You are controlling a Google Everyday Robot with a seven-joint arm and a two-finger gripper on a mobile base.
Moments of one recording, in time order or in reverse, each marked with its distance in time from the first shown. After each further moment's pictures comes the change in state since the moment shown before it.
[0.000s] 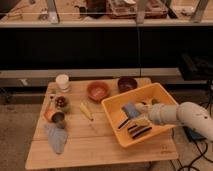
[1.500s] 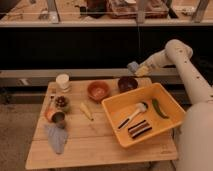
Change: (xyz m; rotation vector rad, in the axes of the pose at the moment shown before) arm -0.092 -0.277 0.061 0.024 0.163 -0.021
